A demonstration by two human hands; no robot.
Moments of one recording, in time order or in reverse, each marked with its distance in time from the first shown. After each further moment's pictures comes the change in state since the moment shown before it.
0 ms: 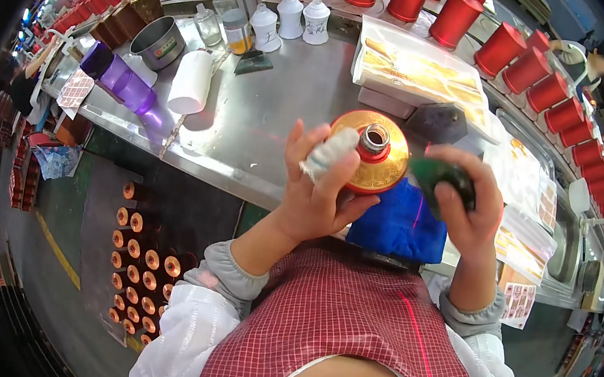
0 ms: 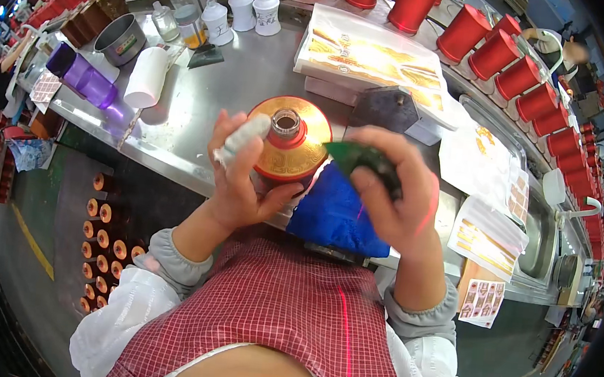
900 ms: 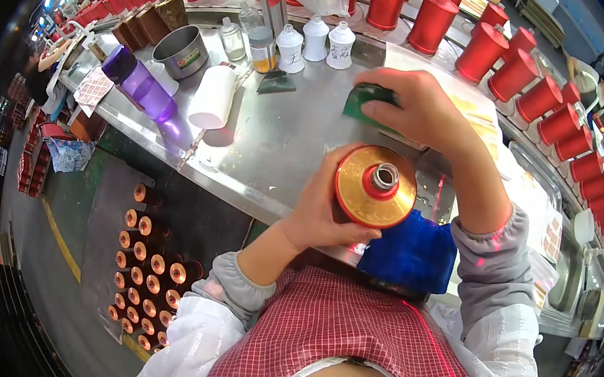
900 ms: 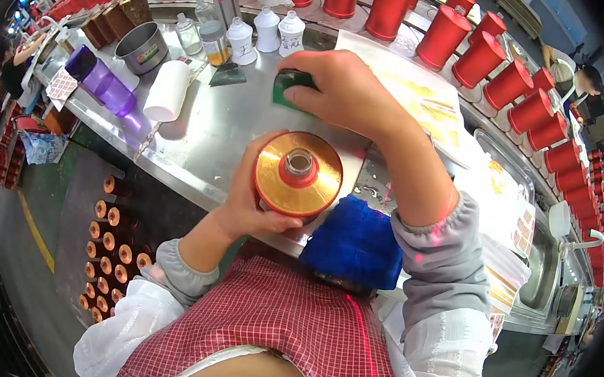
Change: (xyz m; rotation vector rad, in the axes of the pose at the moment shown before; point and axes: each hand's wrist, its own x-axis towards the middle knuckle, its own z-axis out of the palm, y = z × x) left_hand 0.005 -0.024 0.000 -0.774 -0.193 -0.433; right_hand 0.146 0.035 0.052 0.123 -0.612 -0.016
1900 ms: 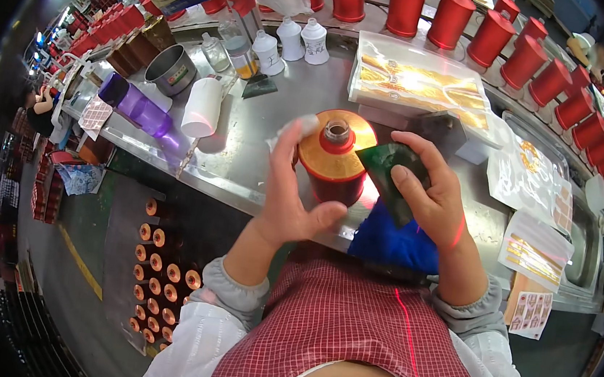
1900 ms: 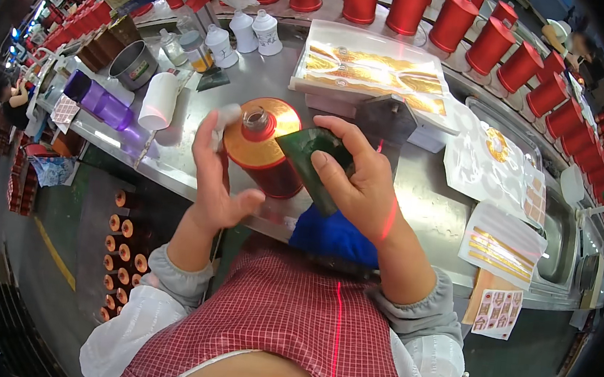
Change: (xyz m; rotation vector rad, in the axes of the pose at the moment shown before) left_hand -0.004 0.014 0.006 0.161 0.120 0.231; right_hand -0.135 -0.022 0.058 0.379 0.544 0.292
